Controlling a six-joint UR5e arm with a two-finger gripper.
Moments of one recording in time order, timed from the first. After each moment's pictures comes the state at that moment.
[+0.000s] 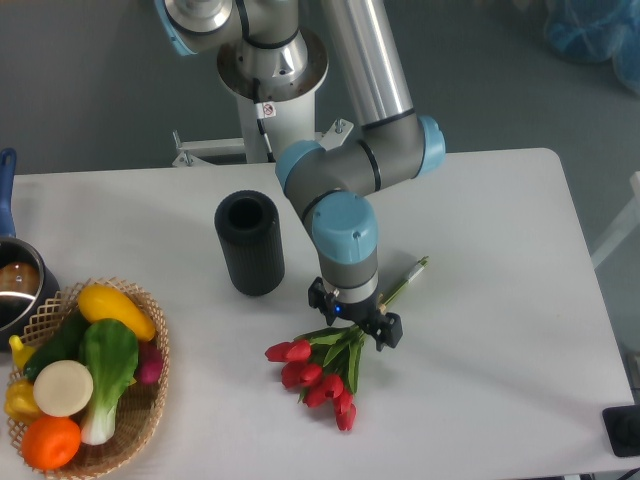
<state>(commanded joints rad) 2.40 -2.11 -1.69 -0.77 1.62 0.95</state>
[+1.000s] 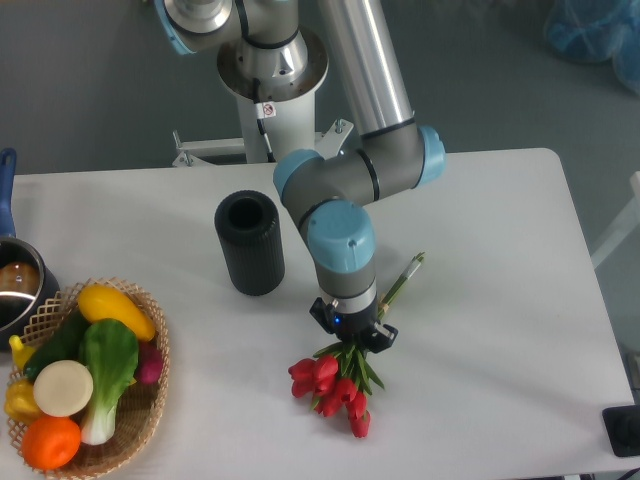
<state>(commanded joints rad) 2.42 -2.01 -1.66 -0.79 1.62 0.90</state>
